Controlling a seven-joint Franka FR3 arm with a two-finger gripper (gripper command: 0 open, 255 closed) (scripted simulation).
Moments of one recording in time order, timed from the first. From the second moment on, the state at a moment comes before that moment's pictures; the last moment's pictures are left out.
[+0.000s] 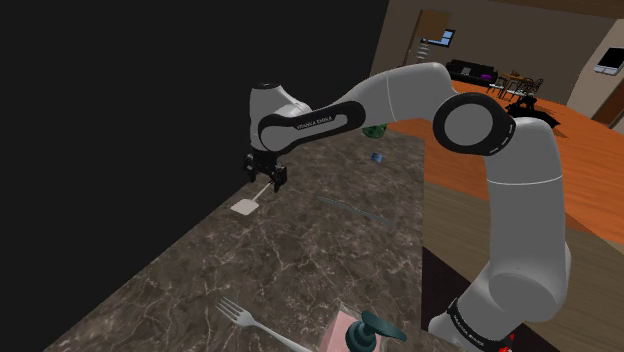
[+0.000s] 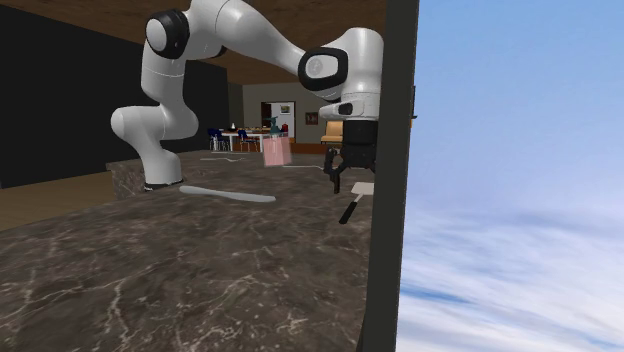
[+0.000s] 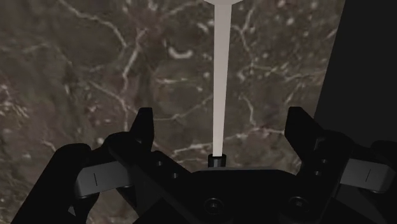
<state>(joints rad) 0.07 0.57 0.36 -1.55 -0.29 2.07 1.60</state>
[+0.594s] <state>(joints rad) 0.07 0.57 0.36 -1.55 -0.29 2.07 1.60</state>
